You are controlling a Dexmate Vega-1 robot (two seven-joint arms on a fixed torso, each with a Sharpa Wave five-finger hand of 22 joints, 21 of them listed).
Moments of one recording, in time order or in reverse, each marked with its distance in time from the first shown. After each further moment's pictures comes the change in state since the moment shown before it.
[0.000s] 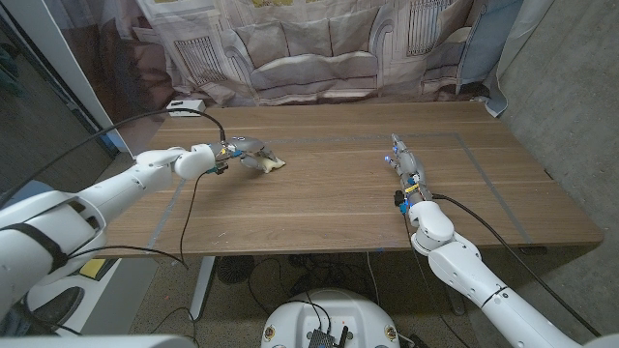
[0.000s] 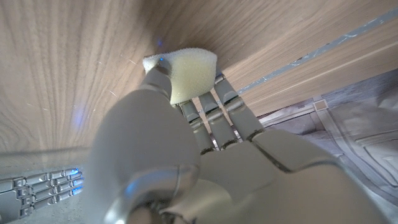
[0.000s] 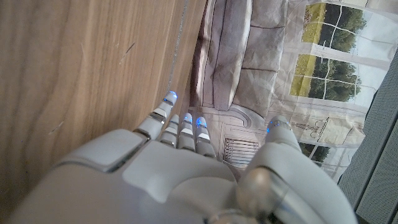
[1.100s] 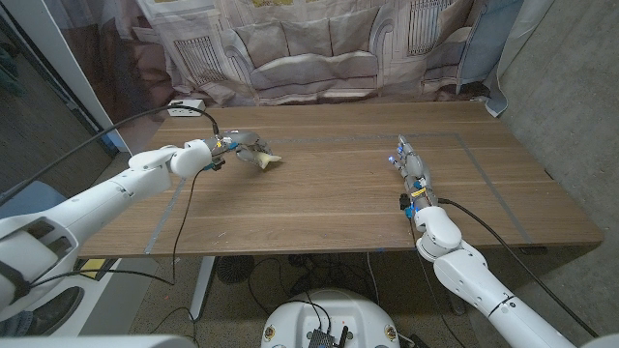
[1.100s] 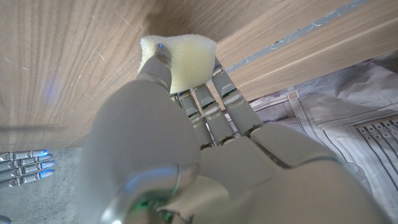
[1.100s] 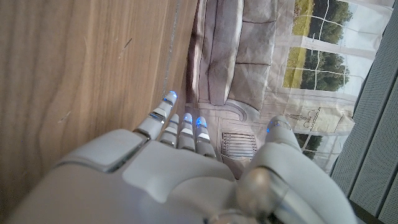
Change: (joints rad) left arm 0.162 0.117 -0.172 -0.368 -0.074 0.233 -0.042; left_hand 0.001 0.017 0.022 0.001 -0.005 -0.003 0.009 -0.012 0.003 -0.036 0.052 -0.017 0.015 0.004 -0.005 -0.028 0.004 0.007 0.004 0.000 -0.001; right arm -0.047 -0.009 0.026 -0.007 0.021 0.077 0.031; right_hand 0.000 0.000 -0.004 0.004 0.000 0.007 -0.004 0.000 0.000 0.005 -0.005 0.000 0.000 0.005 0.005 0.000 0.000 0.000 0.000 0.000 0.000
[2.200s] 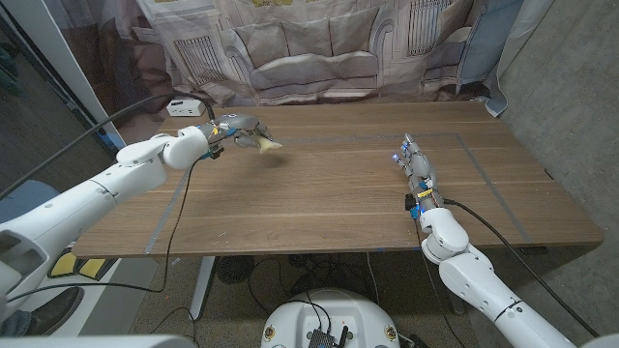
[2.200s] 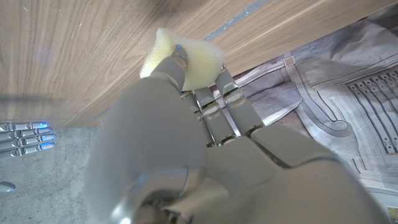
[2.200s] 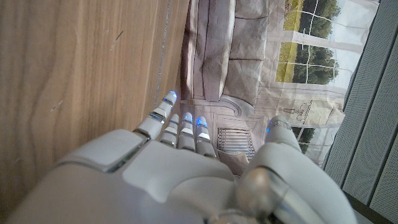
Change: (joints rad) left arm 0.110 0.073 -0.140 -0.268 -0.030 0.130 -0.037; left_hand 0.161 0.024 0.115 -0.029 0.008 0.158 0.039 0.060 0.032 0.083 0.019 0.018 0.047 0.059 -0.011 0.009 0.020 0.065 0.018 0.059 0.004; right arm -0.027 -0.011 0.027 -0.017 0.018 0.037 0.026; right_hand 0.000 0.000 0.000 0.000 0.000 0.003 0.004 0.000 0.005 0.005 0.006 0.000 0.000 0.000 0.000 0.000 0.000 0.000 0.000 0.000 0.000
